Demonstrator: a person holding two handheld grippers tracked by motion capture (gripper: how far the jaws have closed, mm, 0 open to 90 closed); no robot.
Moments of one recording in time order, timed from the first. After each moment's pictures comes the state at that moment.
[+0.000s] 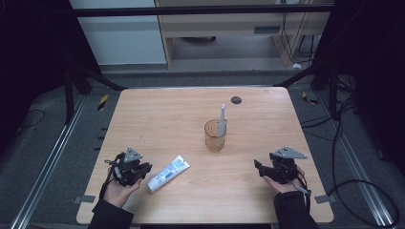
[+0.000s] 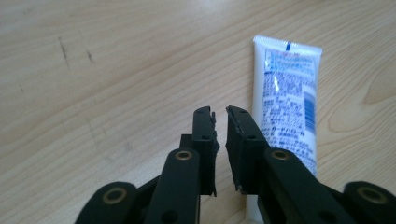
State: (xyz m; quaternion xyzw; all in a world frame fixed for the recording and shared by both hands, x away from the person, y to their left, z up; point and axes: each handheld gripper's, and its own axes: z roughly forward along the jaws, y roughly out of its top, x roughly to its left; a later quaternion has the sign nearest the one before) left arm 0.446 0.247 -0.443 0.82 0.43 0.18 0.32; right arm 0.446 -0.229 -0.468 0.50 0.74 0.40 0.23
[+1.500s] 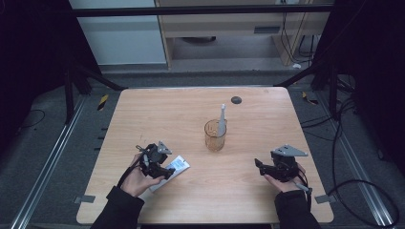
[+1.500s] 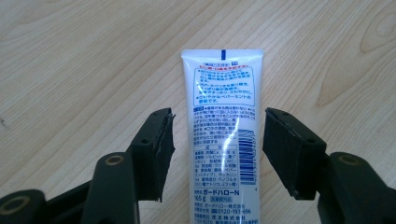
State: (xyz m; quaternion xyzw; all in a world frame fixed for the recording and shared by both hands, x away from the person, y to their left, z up) left arm 0.478 0.179 -0.442 0.90 0.34 0.12 0.22; right arm 0.451 -0.232 -0.466 0.49 0.74 0.39 0.23
